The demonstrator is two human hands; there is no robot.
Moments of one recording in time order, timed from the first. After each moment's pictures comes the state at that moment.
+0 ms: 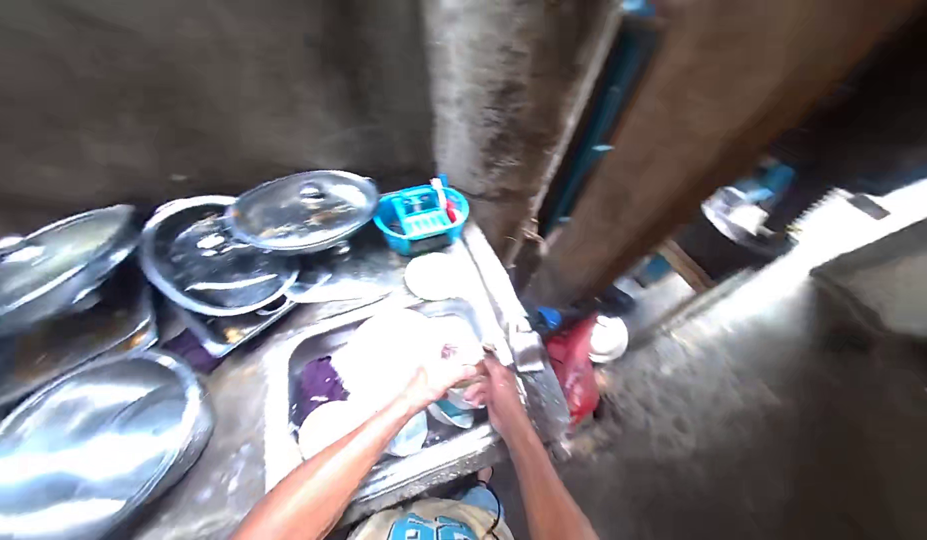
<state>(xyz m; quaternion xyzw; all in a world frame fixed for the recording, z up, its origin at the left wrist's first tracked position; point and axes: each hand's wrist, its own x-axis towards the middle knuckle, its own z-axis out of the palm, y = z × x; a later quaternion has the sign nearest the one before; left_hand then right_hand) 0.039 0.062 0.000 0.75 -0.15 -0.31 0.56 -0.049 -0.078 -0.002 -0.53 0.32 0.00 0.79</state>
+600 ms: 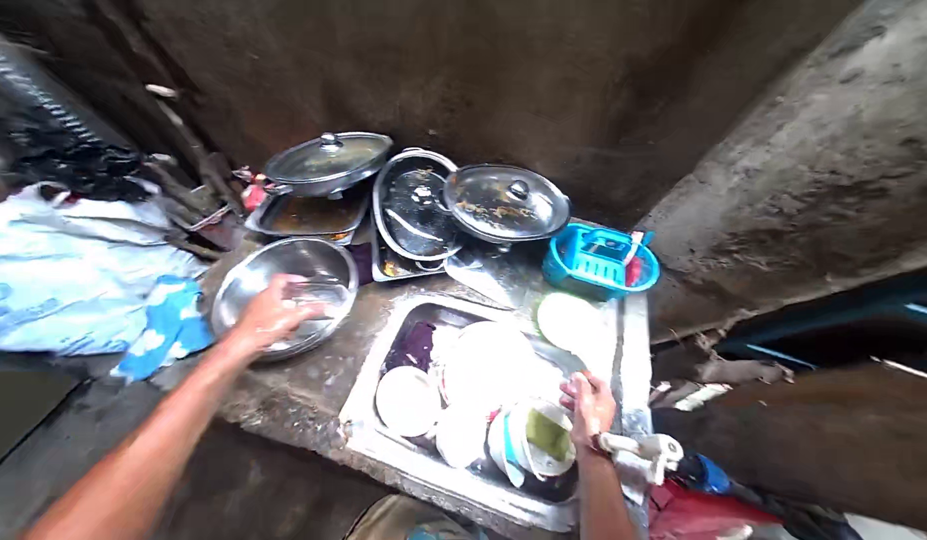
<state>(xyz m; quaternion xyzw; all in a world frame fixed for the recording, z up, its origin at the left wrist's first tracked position) 0.017 0.431 0.122 0.88 0.26 -0.01 0.40 0.064 -0.084 -0.017 -0.73 0.28 0.00 0.62</state>
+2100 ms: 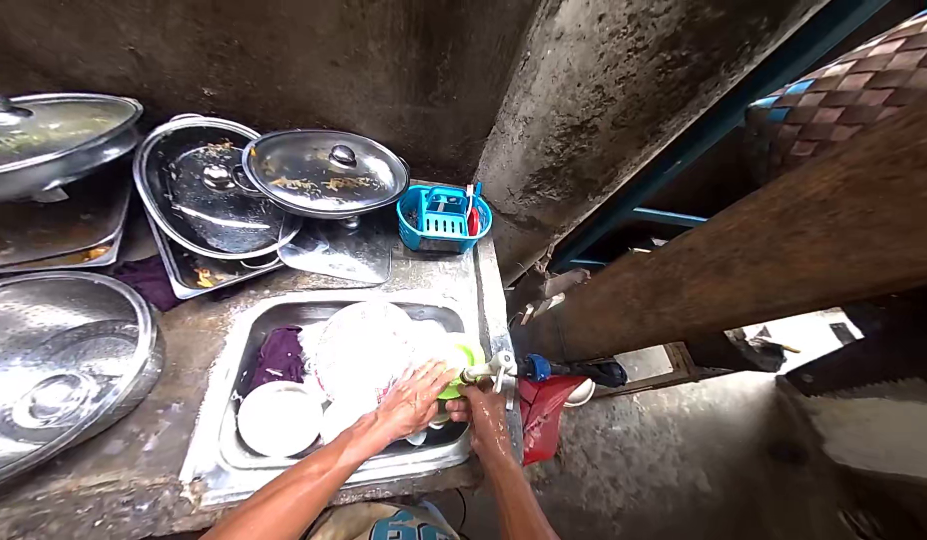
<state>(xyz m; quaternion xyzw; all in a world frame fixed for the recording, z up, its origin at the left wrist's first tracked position) 0.010 0.060 -0.032 0.85 -0.39 -0.10 0.34 -0.034 -0.099 0.032 -0.57 0.41 0.05 0.71</state>
